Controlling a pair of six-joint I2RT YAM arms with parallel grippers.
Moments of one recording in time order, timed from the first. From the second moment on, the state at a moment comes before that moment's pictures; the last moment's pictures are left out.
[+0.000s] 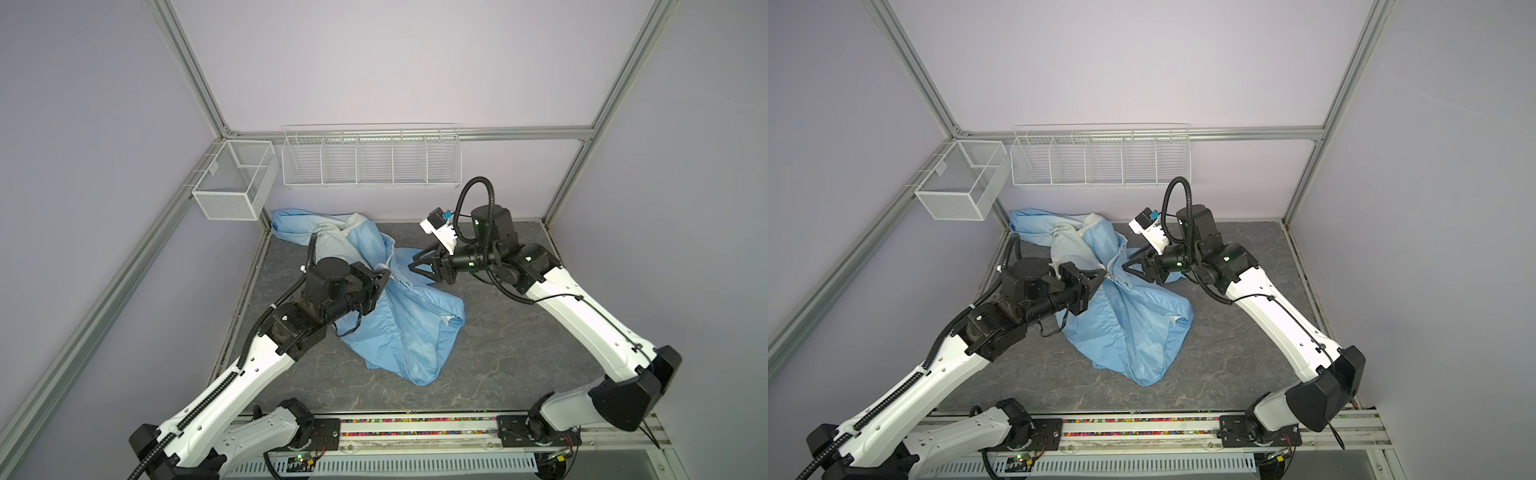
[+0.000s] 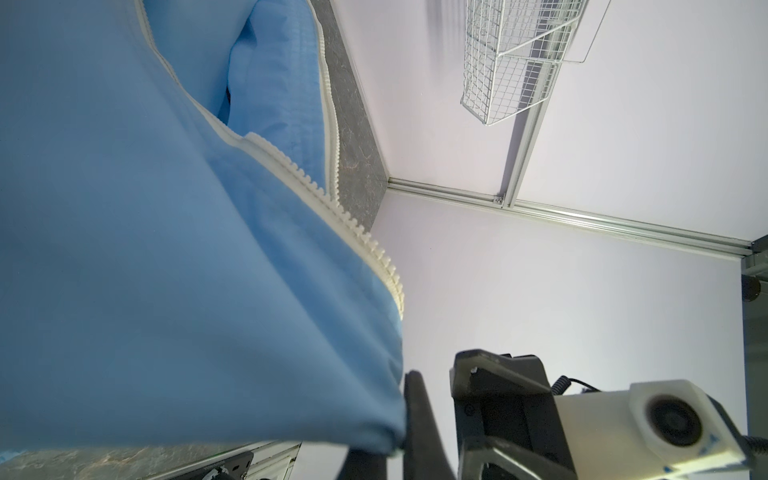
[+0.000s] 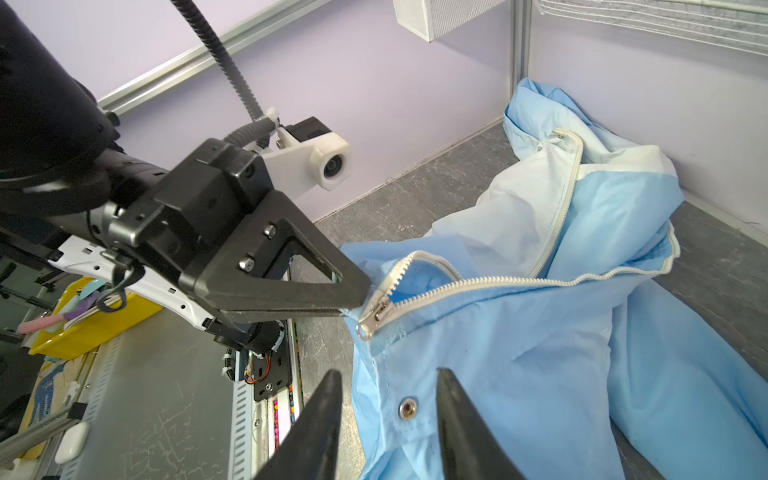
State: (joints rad) left arm -0.74 1.02 1.11 -0.44 0.06 -1.62; right arm 0.64 1.47 1.57 -0.61 -0.69 -0.01
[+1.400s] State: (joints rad) left arm -0.72 1.02 1.12 -0.46 0.12 -1.62; right arm 0.74 1.55 1.57 -0.60 -0.61 -0.07
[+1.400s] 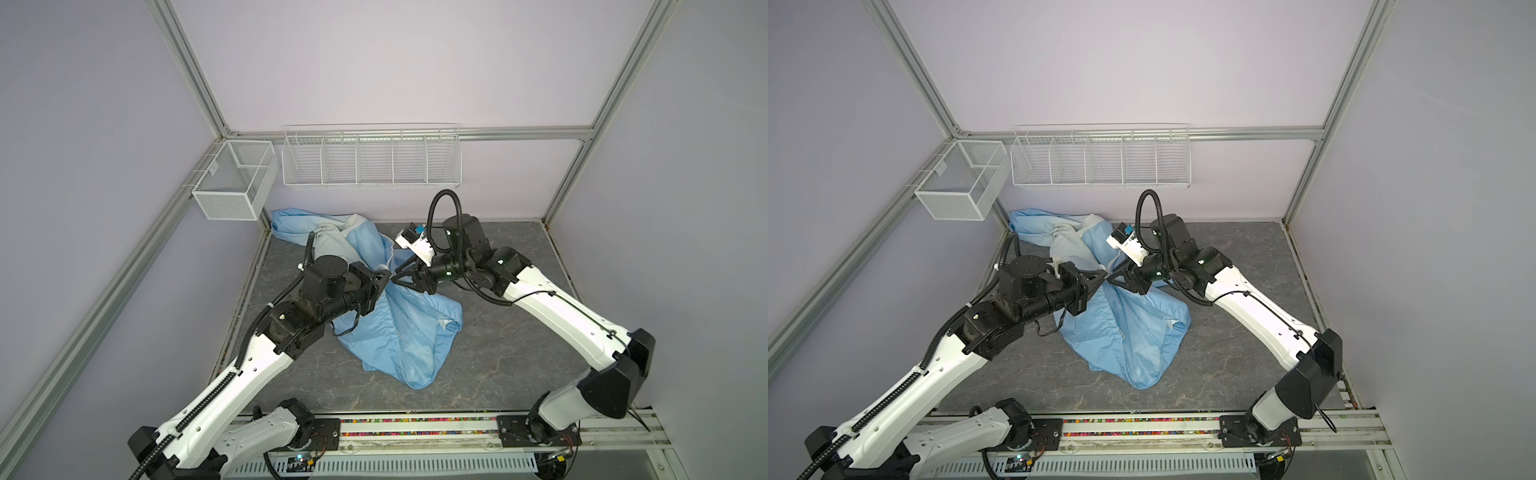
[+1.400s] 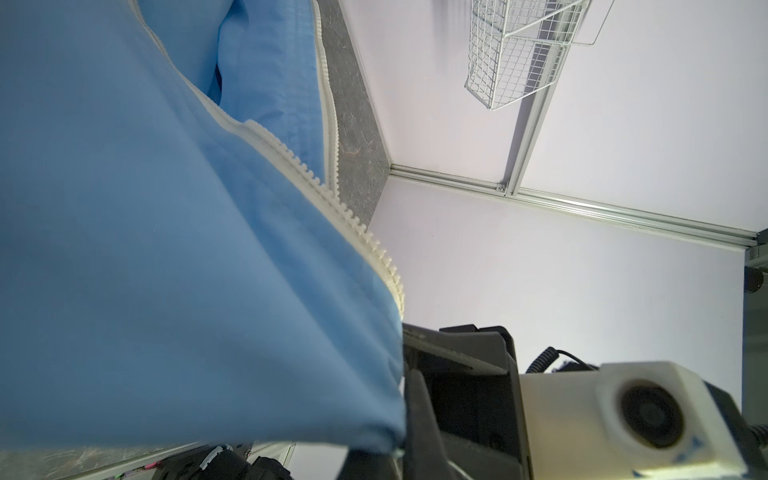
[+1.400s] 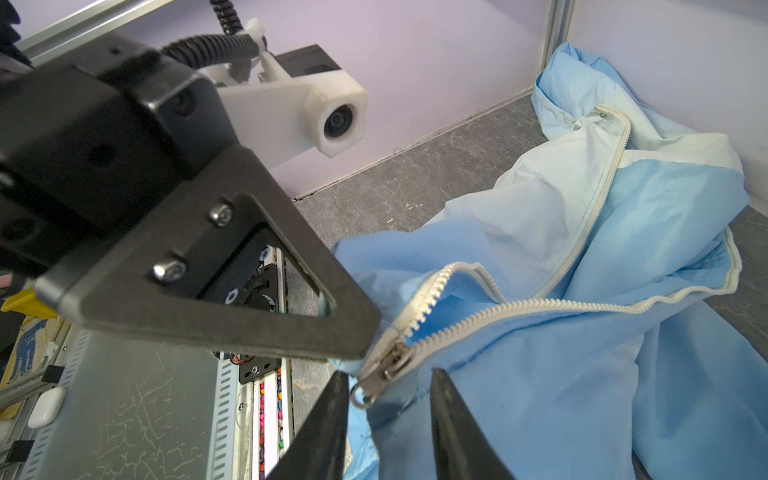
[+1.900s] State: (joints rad) left arm -0.71 1.02 1.12 -0.46 0.13 -1.62; right arm 0.73 1.55 1.57 -0.60 -0.62 -0.06
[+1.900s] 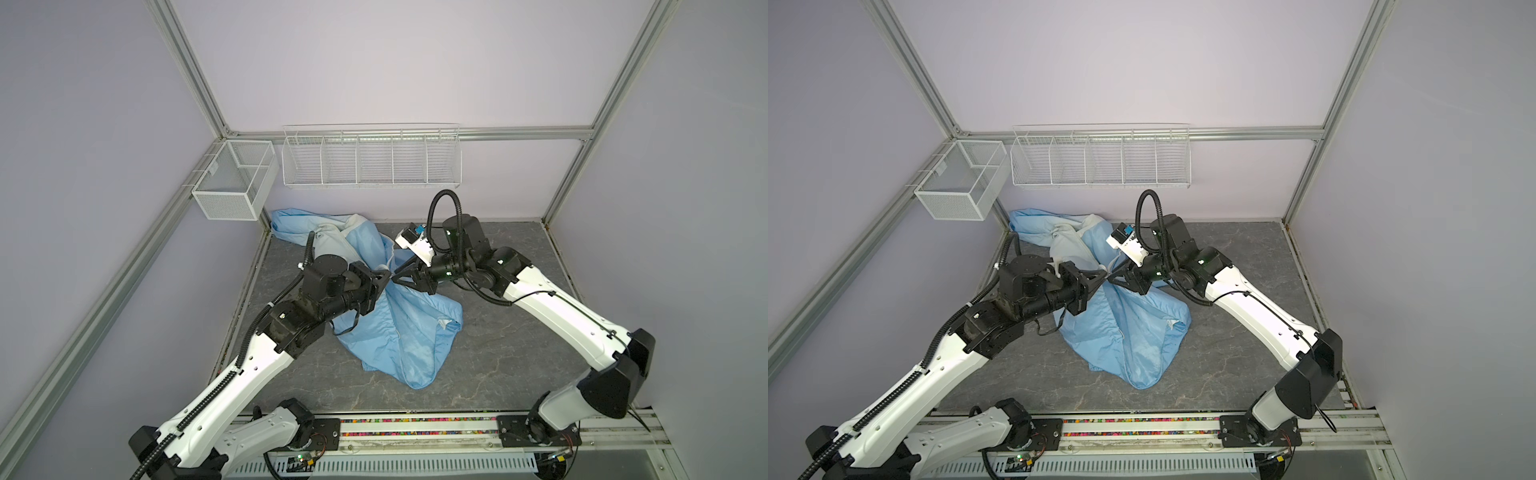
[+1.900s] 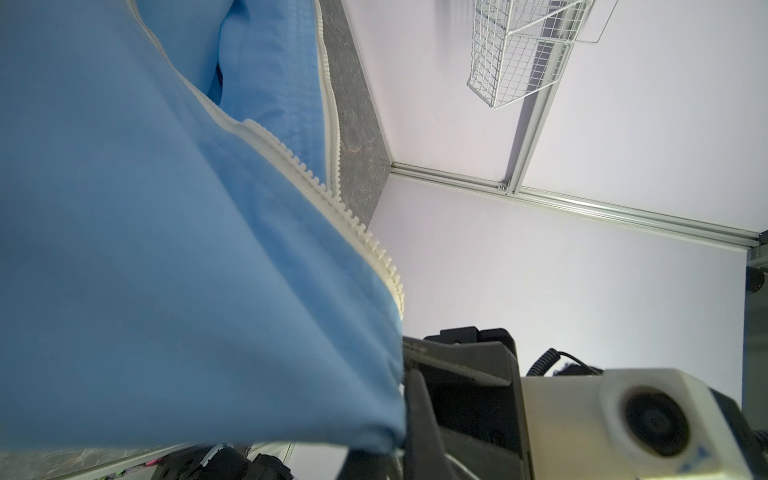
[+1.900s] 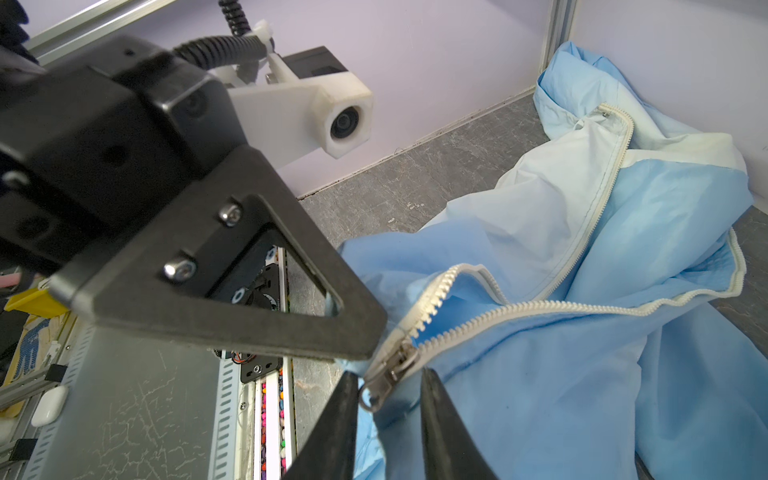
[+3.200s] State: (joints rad) left arm -0.70 1.01 1.11 -0.46 0.18 -1.61; right arm 0.72 1.57 1.57 -0.57 -0.67 -0.01
